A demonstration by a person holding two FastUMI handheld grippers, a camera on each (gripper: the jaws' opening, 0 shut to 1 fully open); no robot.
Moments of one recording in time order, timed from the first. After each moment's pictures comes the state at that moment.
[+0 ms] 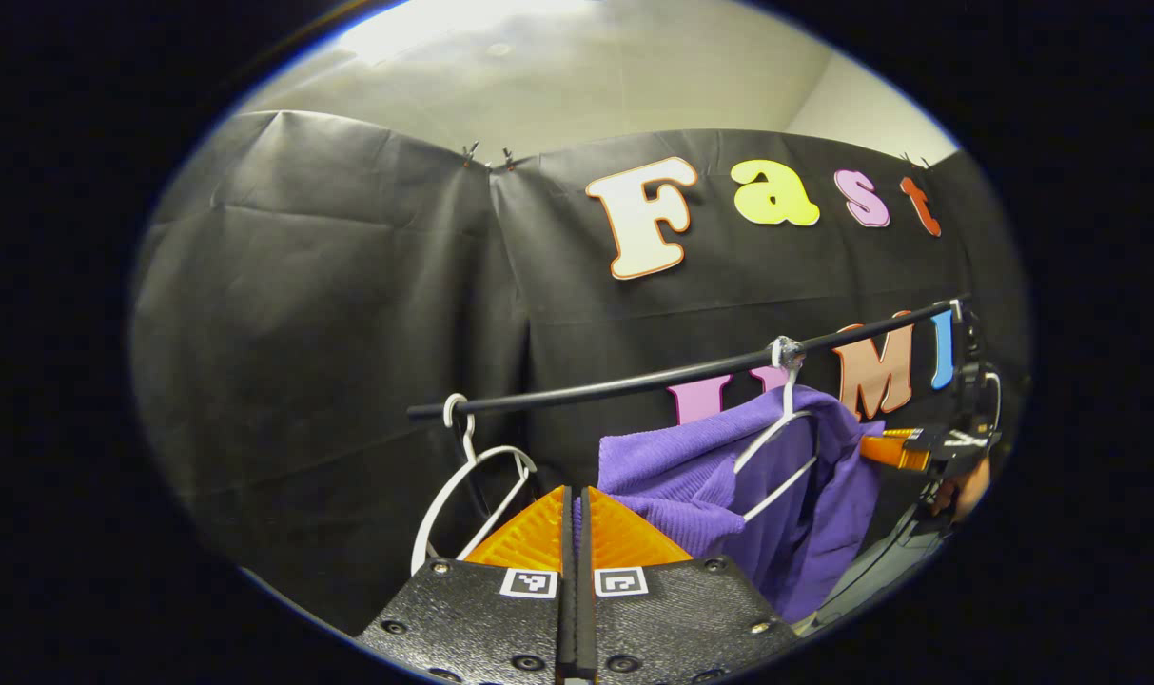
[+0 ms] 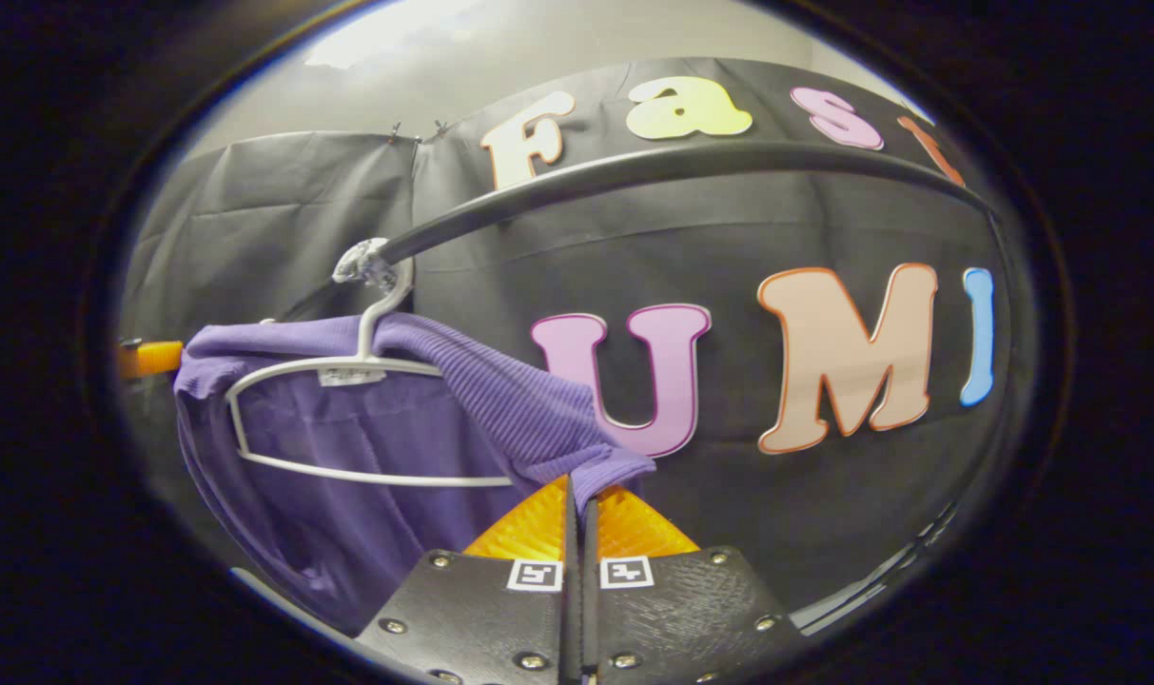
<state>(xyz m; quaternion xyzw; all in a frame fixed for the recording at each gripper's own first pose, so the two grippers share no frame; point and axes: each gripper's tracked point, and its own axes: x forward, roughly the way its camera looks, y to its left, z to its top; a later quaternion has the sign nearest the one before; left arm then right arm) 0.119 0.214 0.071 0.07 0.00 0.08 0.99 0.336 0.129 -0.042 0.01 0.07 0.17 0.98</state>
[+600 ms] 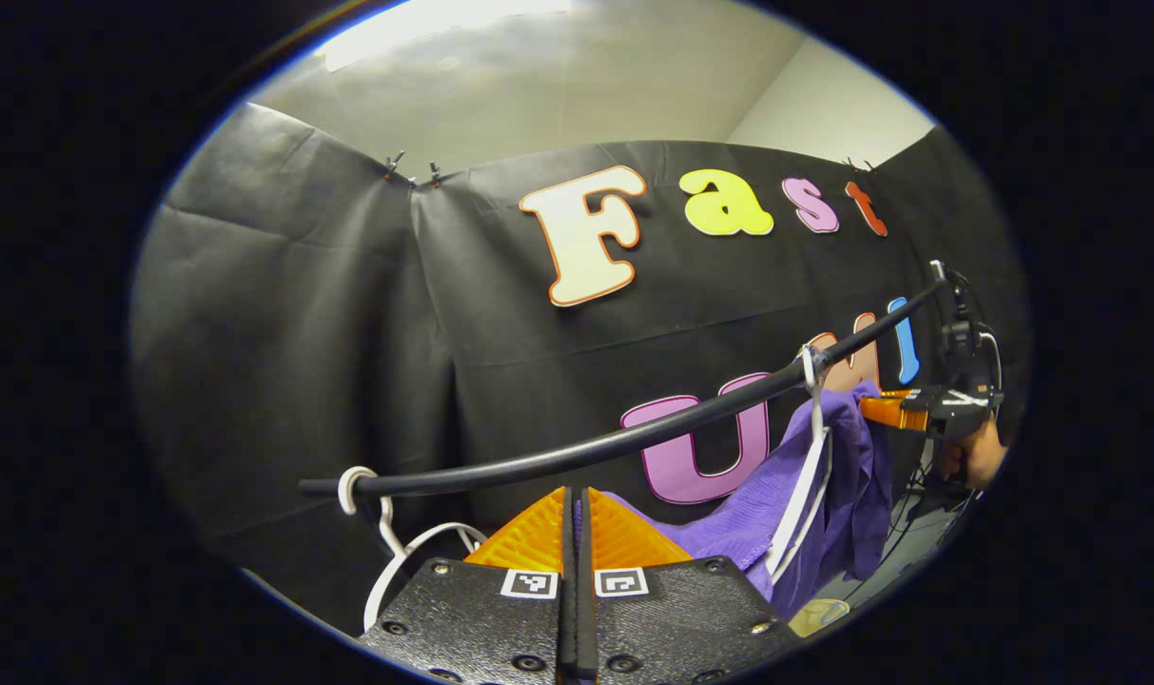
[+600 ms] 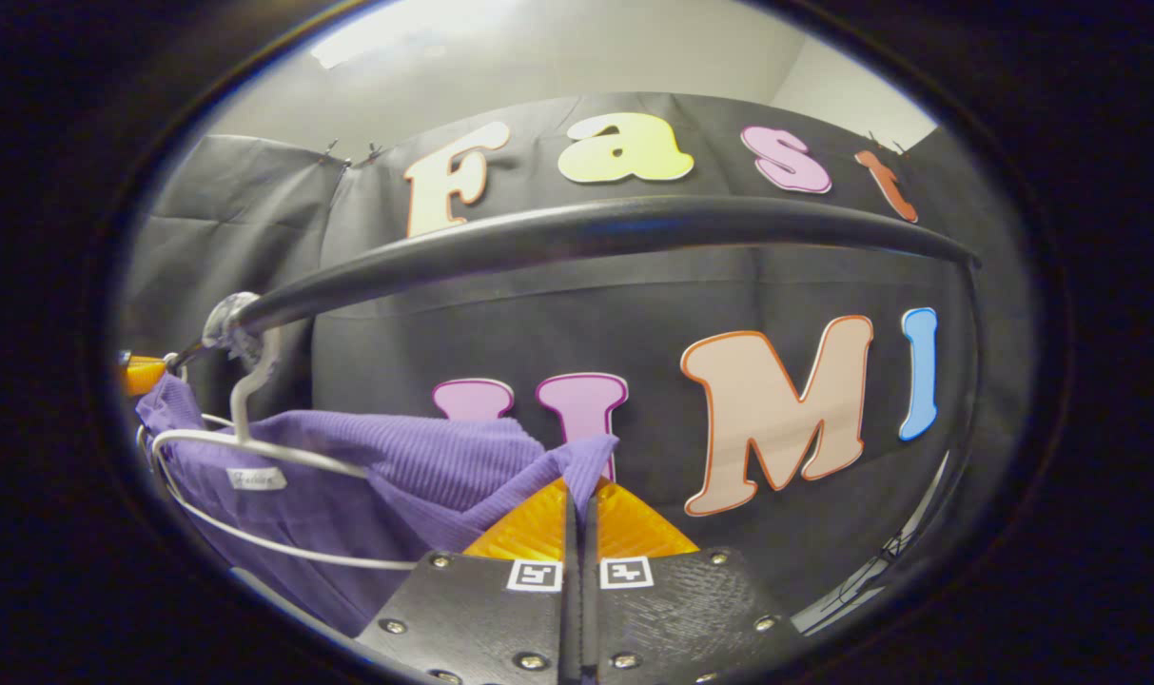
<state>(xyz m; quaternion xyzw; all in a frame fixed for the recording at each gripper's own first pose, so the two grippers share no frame) 0.243 0.214 0.072 0.10 -0.05 -0.06 0.99 0.415 0.097 0.002 0.03 -0.01 0.02 1.00</state>
